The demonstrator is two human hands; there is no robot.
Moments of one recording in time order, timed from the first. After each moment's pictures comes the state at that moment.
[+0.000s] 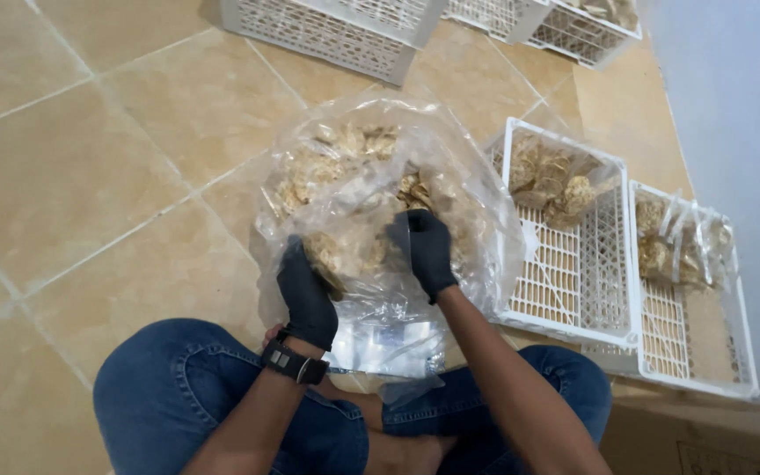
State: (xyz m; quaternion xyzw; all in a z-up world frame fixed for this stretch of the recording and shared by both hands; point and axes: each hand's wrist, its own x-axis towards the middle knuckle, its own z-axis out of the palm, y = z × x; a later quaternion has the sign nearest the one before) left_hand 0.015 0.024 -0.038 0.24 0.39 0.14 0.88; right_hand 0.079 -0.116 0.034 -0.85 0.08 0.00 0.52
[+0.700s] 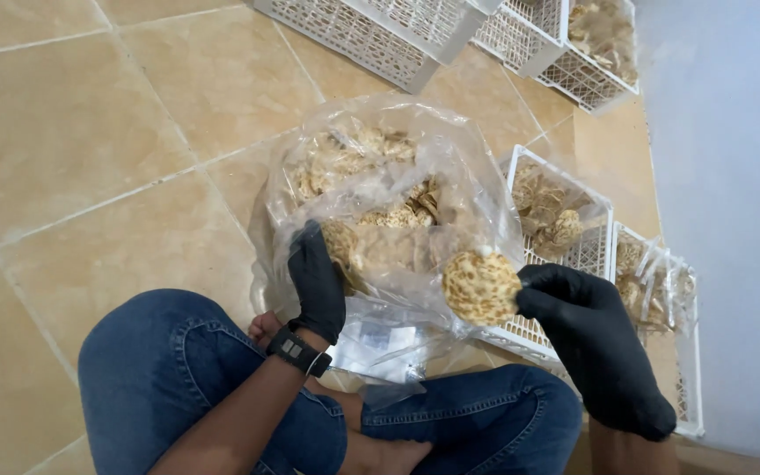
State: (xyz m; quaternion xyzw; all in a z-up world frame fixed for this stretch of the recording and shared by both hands) left_hand 0.001 0.013 0.013 0.44 0.30 0.28 0.80; right_hand -0.023 -0.155 0.243 -0.80 0.09 0.11 0.58
